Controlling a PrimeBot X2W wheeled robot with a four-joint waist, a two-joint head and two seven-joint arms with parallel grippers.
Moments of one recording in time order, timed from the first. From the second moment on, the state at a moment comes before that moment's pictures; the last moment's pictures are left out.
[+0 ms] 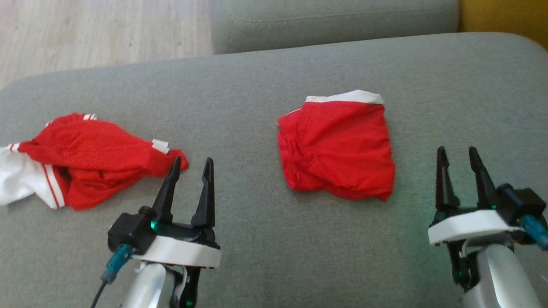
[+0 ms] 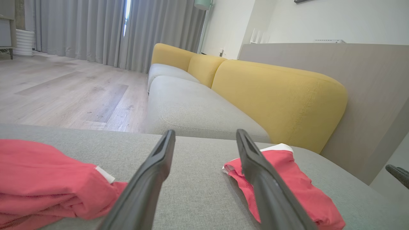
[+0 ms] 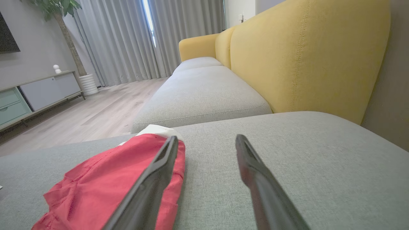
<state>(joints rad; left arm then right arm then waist) -0.16 0.04 -0.26 0.25 -0.35 -0.12 -0.25 -0.16 -0.05 -0.06 0.37 0.14 0.13 -0.25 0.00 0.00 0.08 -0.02</state>
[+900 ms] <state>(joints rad) -0.26 0.04 -0.35 0.27 -0.36 -0.13 -0.25 -0.69 -0.07 -0.10 0.96 0.00 0.13 -0.11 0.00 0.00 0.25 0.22</state>
